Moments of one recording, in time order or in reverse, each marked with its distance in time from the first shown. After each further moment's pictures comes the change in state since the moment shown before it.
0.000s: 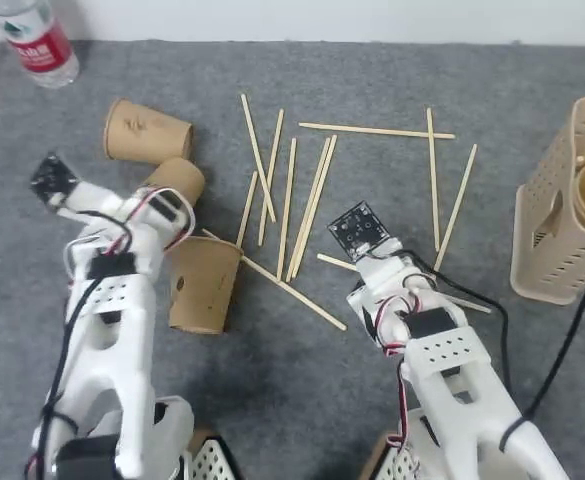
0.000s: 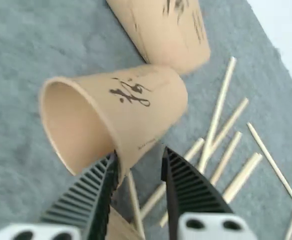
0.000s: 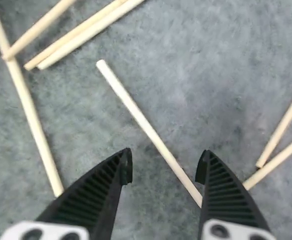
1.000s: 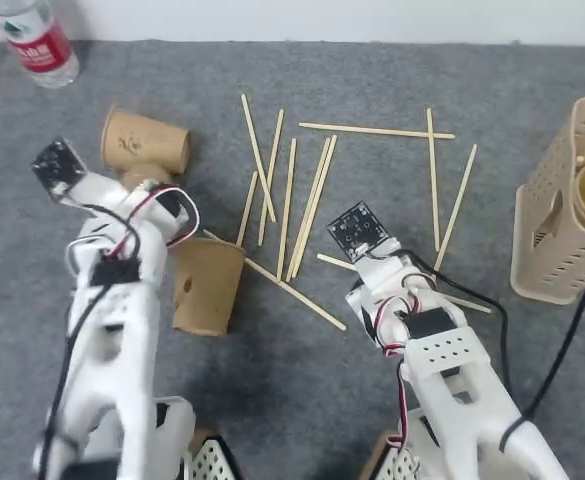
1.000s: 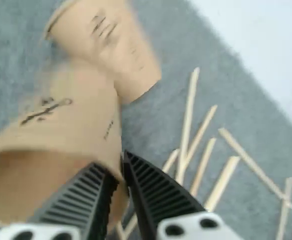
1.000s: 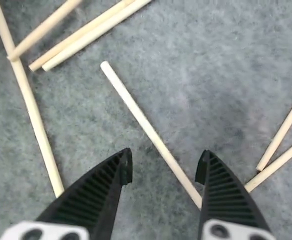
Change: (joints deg) left arm 2.0 -4.3 1.4 -6.7 -5.0; right arm -0.1 -0.1 0.1 -1.1 0.0
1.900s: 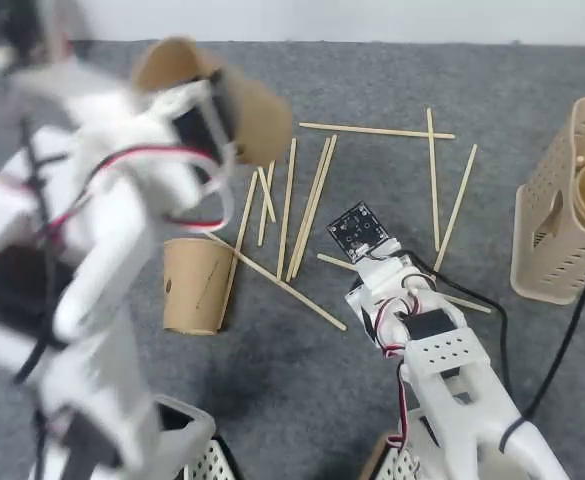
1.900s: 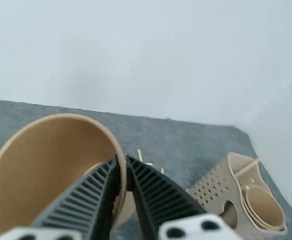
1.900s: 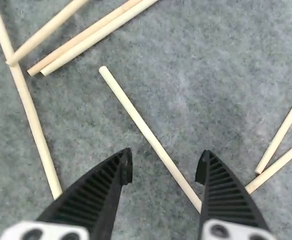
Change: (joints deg) left arm 28.0 13.1 -100.0 68.2 -11.8; right arm 0.0 0.0 0.7 -1.0 0.0
